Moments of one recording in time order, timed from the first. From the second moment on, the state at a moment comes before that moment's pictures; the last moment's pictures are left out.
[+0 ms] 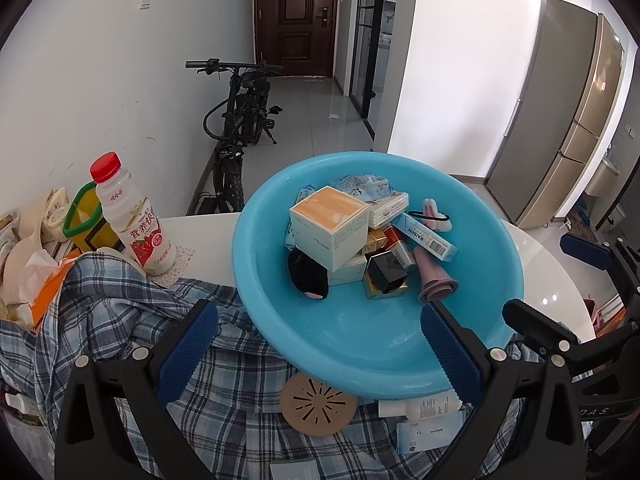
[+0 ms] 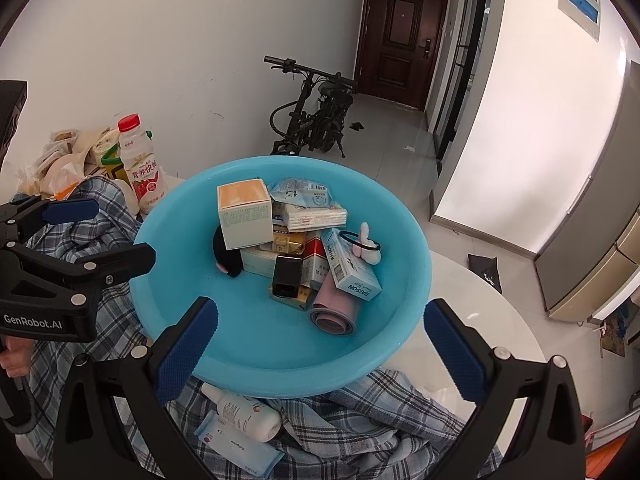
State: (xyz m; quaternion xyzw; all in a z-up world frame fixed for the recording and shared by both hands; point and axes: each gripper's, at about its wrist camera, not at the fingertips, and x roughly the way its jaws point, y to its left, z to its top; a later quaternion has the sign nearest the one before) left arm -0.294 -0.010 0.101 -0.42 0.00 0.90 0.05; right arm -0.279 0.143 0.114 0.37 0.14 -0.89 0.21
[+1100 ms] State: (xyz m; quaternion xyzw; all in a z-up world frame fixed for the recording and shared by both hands) left arm -0.230 -0.007 0.116 -0.43 0.06 0.89 0.11; right arm -0.232 0.157 0.125 0.36 0.15 -0.88 0.25
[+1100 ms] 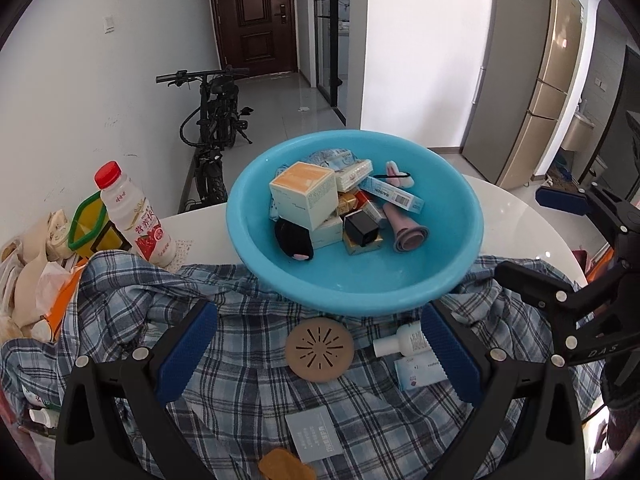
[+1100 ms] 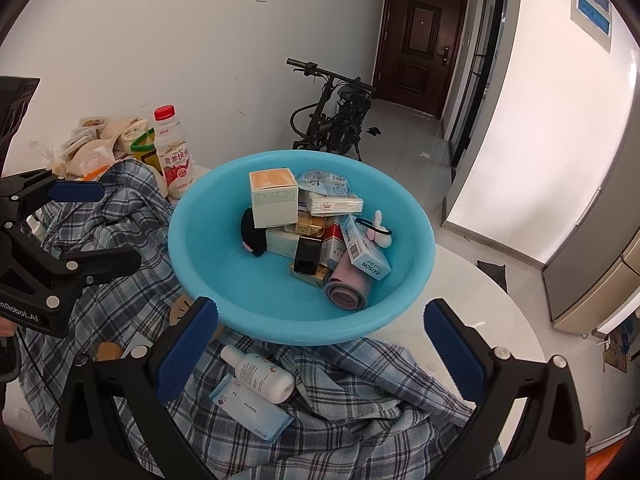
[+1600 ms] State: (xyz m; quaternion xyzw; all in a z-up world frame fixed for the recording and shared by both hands) left arm -0.186 -0.032 0.074 -0.45 0.08 0.88 0.09; right arm -0.182 0.165 0.098 0.37 0.16 -0.87 0.29
